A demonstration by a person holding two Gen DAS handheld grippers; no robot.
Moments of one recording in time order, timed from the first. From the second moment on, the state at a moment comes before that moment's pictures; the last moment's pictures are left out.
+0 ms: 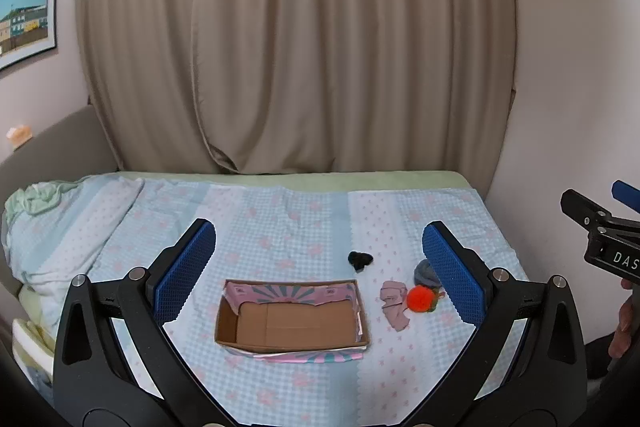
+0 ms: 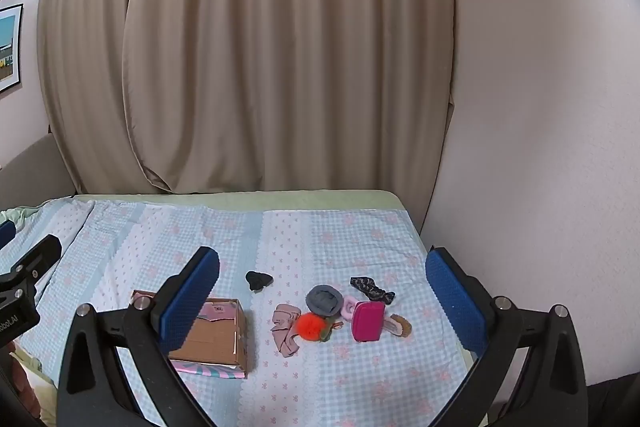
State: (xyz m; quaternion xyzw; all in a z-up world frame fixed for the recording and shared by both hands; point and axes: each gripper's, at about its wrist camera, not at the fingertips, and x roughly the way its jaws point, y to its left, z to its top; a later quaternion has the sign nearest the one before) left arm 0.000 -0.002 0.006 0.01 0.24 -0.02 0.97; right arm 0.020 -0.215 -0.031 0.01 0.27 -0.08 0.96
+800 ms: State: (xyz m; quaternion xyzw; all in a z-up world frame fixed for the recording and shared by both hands) left arm -0.005 -0.001 0.007 0.02 0.23 -0.03 0.97; right arm 0.021 -0.218 -0.028 0.01 0.27 -0.09 0.96
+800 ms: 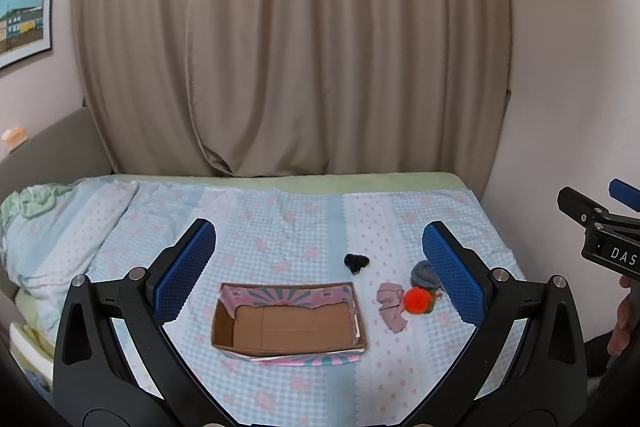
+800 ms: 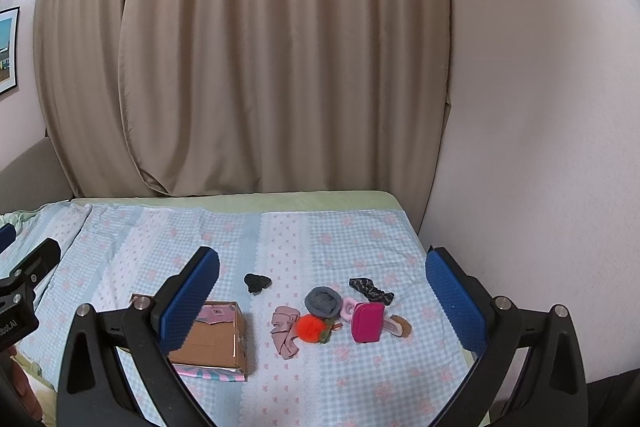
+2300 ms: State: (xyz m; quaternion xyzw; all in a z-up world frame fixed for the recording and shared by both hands) left arm 0.002 0.004 0.004 0.01 0.24 -0.03 0.97; right arm 0.021 -0.216 -0.030 0.01 0.27 -0.08 0.96
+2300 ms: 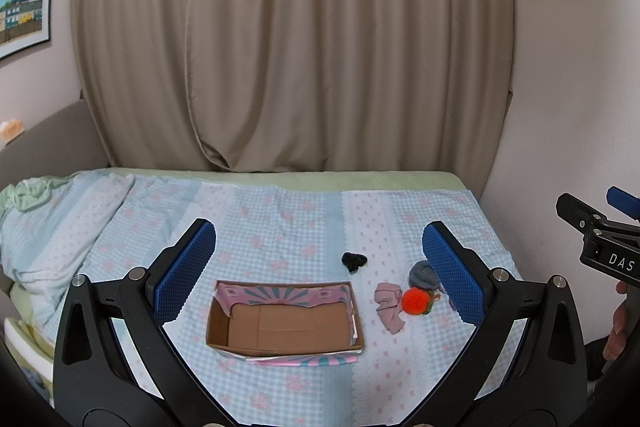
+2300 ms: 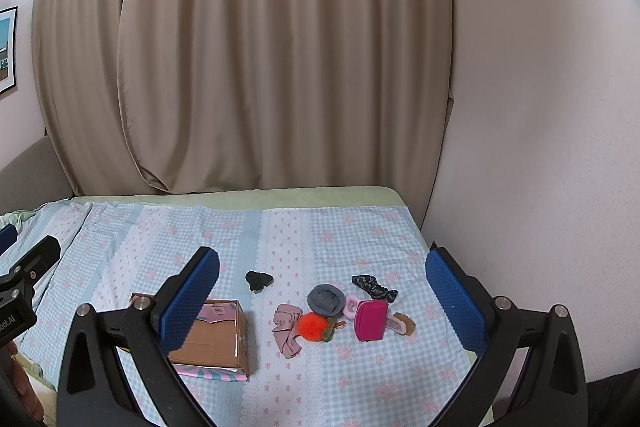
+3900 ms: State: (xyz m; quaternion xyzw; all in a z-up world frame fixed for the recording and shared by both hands) left arm 0.392 -0.105 -0.332 0.08 0.56 -0.13 0.82; right arm 0.178 -0.332 -0.301 0.08 0.43 -0.21 0.88
